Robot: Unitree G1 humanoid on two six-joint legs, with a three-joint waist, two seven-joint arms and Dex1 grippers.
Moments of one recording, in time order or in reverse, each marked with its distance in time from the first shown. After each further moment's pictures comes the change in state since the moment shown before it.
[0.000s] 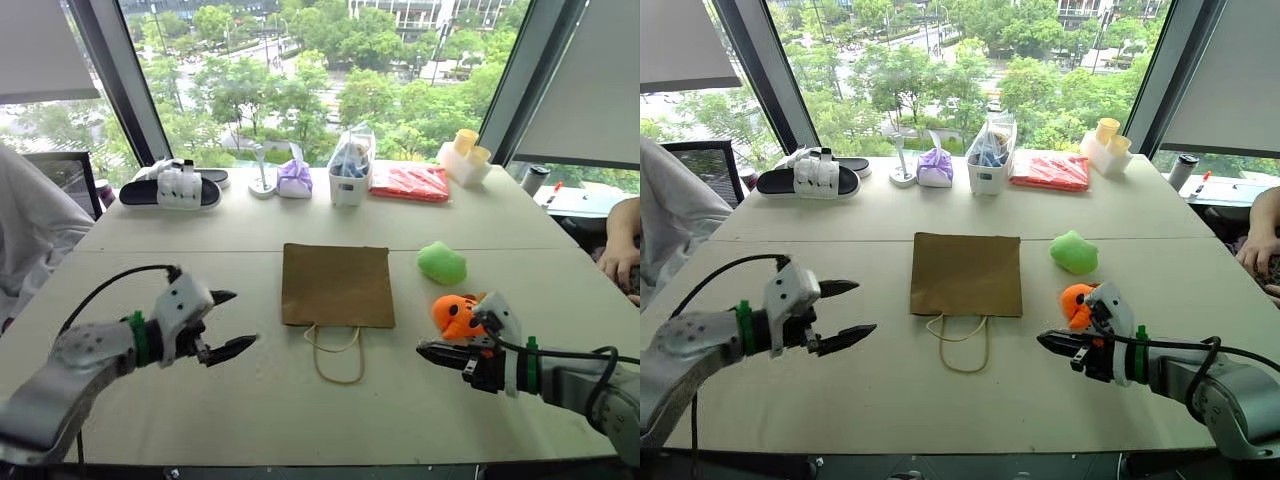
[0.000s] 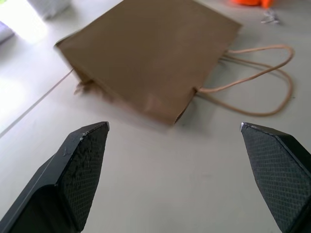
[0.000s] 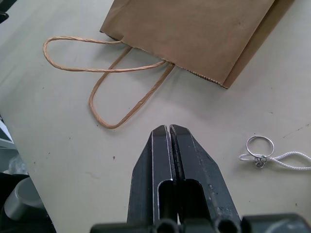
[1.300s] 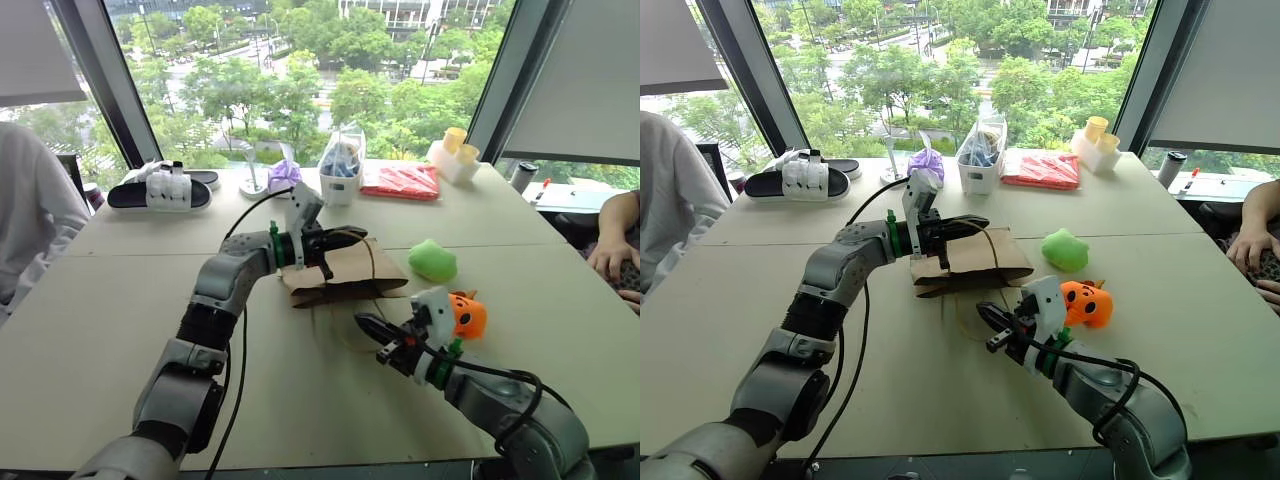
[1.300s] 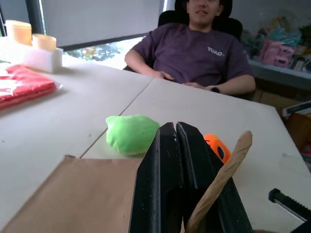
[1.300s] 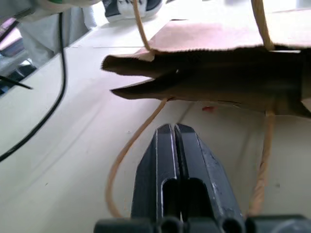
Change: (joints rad) left arm -0.718 -0.617 -0.101 0.682 0.000 0.157 0.012; right arm -0.061 0.467 0.258 -0.172 -0.180 -0.162 -0.489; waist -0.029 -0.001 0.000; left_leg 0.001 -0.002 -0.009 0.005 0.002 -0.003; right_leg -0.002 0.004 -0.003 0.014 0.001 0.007
